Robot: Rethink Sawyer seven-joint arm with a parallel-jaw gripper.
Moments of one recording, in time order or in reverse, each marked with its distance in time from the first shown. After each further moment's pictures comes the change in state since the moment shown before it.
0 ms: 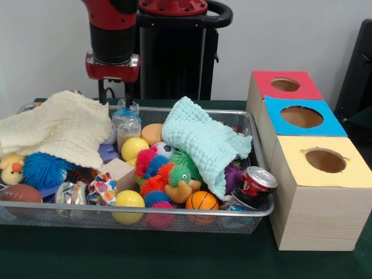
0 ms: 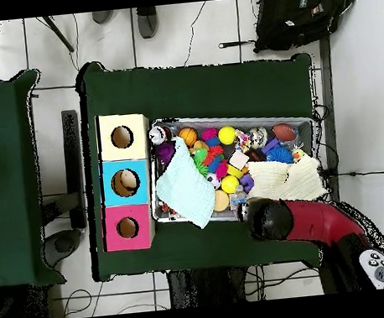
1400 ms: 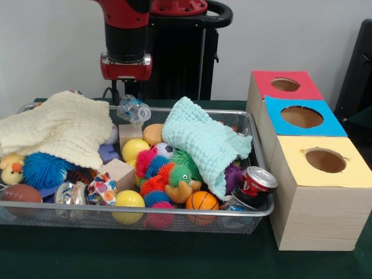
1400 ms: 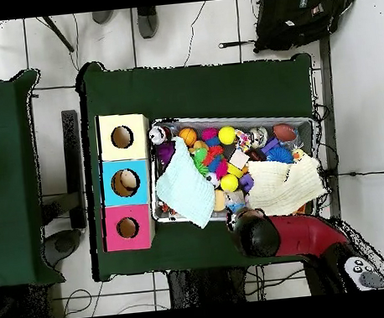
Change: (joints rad) arm 0.014 0.000 0.007 0.100 -0.054 -0.159 0.000
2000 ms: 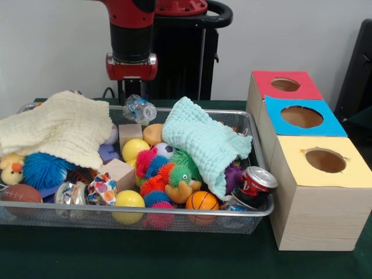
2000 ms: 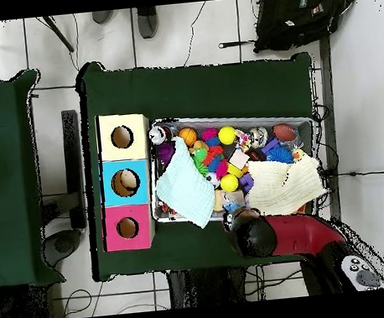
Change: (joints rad) arm 0.000 -0.002 0.021 0.011 0.000 -0.001 0.000
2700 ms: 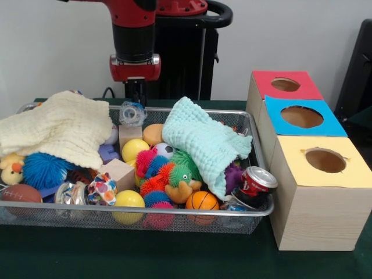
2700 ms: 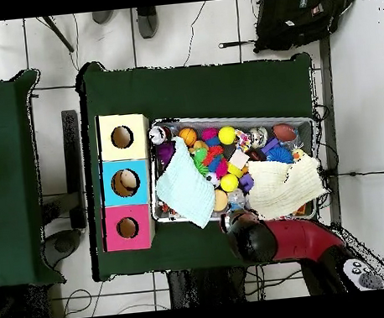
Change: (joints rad) arm -0.040 0.003 0.034 0.042 0.000 -0.072 0.000
